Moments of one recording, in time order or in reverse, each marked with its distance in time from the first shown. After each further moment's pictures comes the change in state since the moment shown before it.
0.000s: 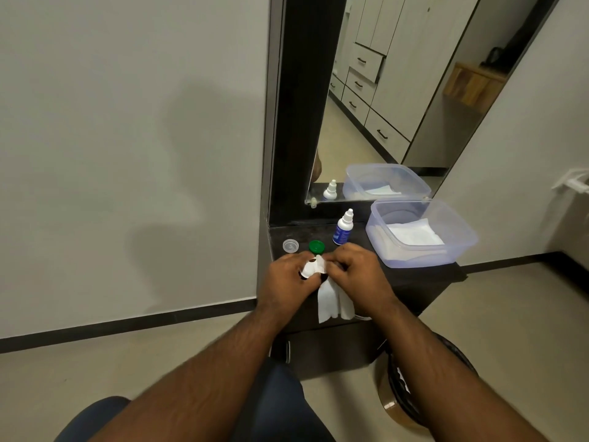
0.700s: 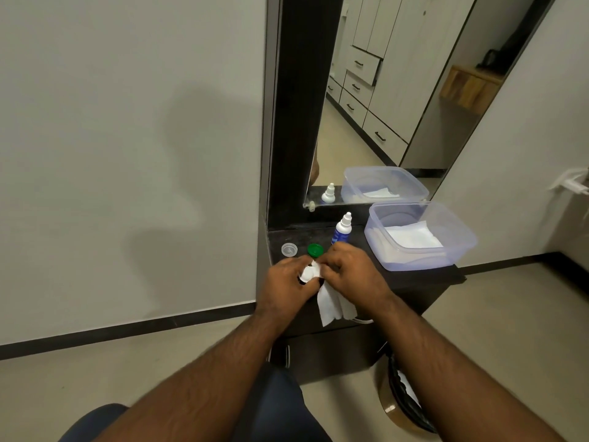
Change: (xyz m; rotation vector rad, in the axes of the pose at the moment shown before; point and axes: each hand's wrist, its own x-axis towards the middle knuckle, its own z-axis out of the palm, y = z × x) left_hand 0.000 -0.005 0.002 0.011 -0.028 -0.012; right_hand 0.012 -0.006 -0.001 -0.144 -0.118 -0.069
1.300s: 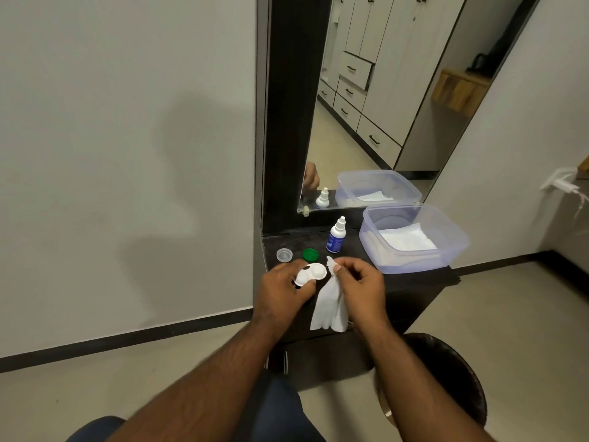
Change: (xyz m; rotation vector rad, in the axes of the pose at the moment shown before) left_hand 0.000 0.003 0.000 0.020 0.053 -0.020; right_hand -0.023 0.002 0.021 0.717 0.473 0.562
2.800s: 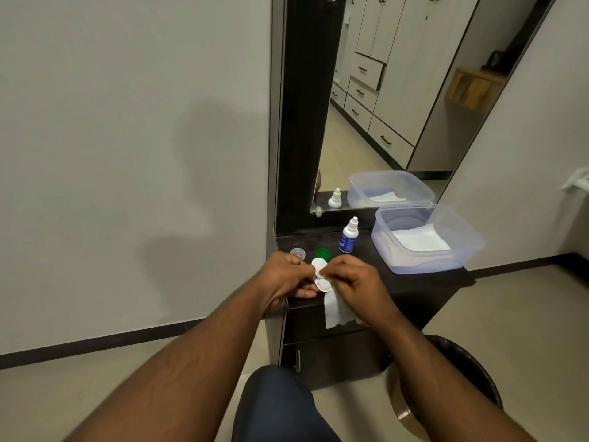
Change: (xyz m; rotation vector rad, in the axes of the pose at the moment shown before) left_hand 0.039 0.019 -0.031 -0.579 -0.380 -0.798; right_hand 0.012 0.002 -0.002 -0.404 -0.415 -0.595
